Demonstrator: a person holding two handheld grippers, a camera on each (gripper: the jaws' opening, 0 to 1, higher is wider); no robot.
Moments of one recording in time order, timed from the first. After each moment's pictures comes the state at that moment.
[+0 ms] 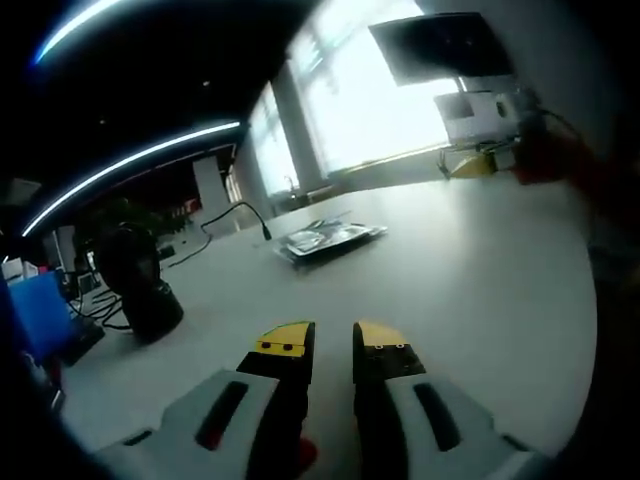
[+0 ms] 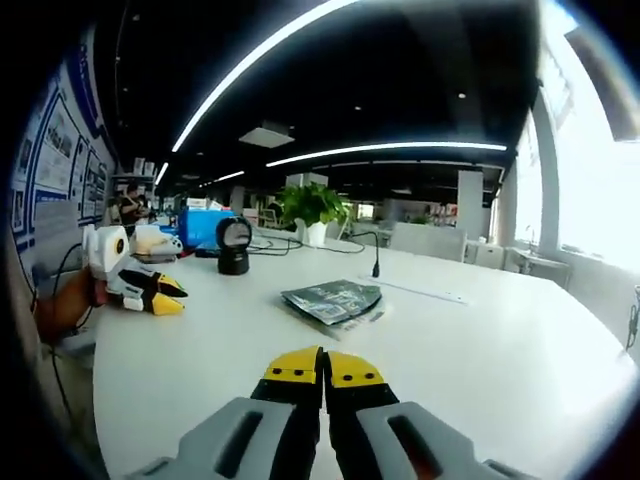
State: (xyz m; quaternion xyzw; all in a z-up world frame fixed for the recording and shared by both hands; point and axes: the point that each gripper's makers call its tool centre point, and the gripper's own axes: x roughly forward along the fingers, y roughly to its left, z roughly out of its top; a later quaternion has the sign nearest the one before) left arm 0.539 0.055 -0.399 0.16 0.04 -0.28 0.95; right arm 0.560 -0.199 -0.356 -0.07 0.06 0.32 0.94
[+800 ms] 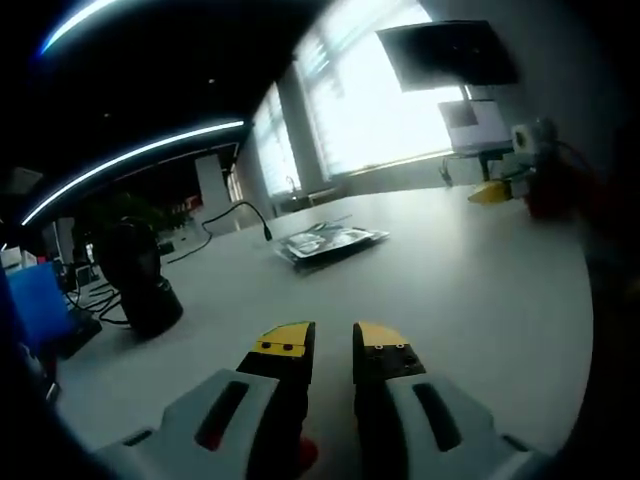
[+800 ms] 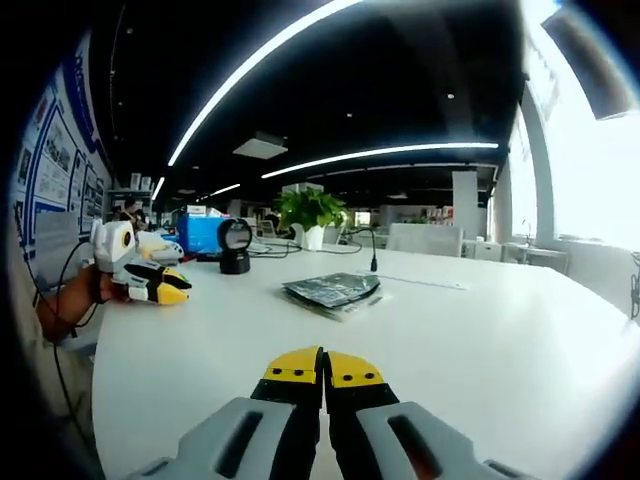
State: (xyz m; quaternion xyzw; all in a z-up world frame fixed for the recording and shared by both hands) left arm 0.539 0.055 -0.397 0.15 0.04 -0.28 0.95; right arm 0.547 -0.209 -0.380 -0.04 0.04 0.31 0.95
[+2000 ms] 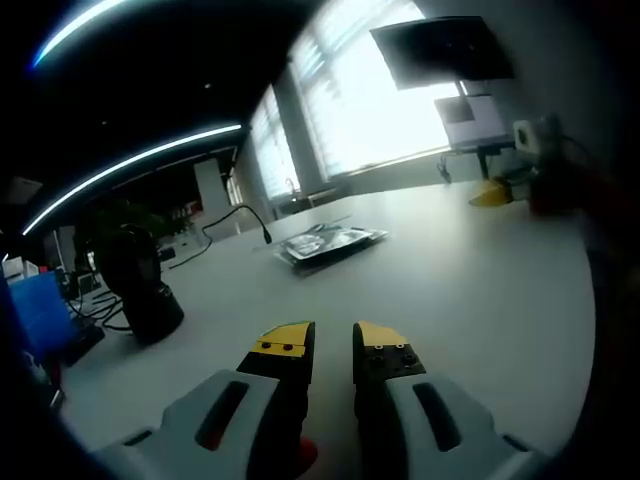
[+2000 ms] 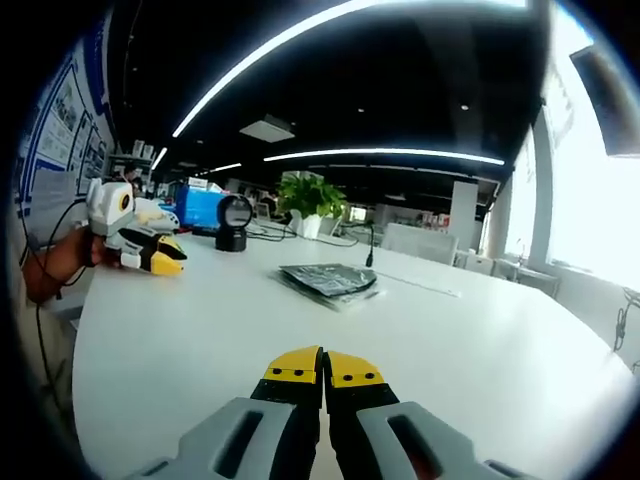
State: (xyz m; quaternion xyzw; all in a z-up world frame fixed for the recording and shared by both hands) left arm 0.535 0.053 -0.395 0.16 0.03 -0.28 0.95; right arm 0.540 -0.200 -0.386 -0.11 0.04 0.30 0.95
